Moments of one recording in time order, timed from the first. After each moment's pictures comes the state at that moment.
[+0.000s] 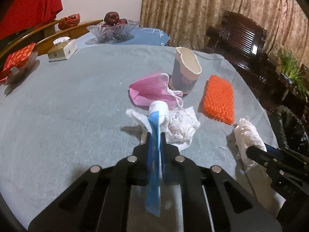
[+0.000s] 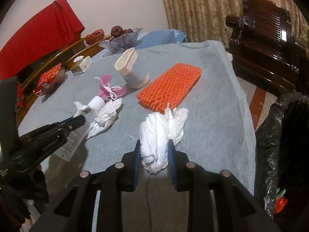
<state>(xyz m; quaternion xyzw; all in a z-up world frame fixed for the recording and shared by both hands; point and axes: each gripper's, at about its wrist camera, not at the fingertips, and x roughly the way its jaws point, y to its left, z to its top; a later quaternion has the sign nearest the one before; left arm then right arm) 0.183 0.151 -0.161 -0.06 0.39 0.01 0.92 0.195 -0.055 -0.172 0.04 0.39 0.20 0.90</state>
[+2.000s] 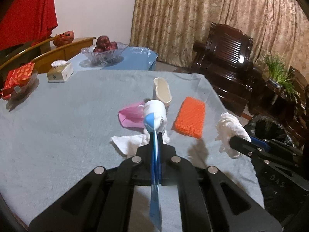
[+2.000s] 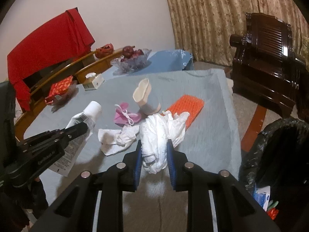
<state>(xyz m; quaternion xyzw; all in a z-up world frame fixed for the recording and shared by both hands) 0.151 0.128 -0.099 -0.05 0.33 -0.02 0.94 0.169 -0.064 -0.111 0.04 0.33 0.22 0.92</state>
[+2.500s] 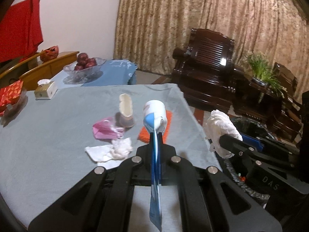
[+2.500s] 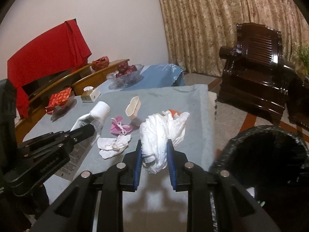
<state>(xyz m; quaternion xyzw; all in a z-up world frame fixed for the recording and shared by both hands) 0.129 0.067 -0.067 -0.03 0.30 -0.08 0.95 0.134 -0.109 -0.076 0.05 0.29 0.19 0.94</state>
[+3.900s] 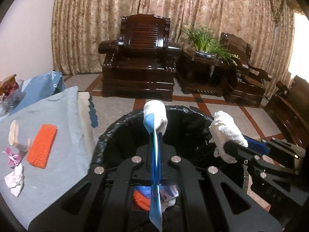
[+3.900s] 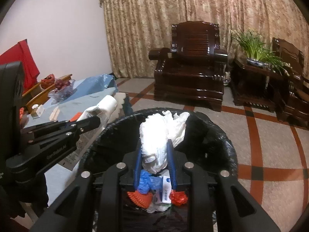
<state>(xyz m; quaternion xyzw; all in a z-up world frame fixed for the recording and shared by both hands) 0.150 -0.181 -0.098 0.05 0.32 -0.27 0.91 0.081 -0.325 -0.102 0.08 0.29 -0.01 0.95</state>
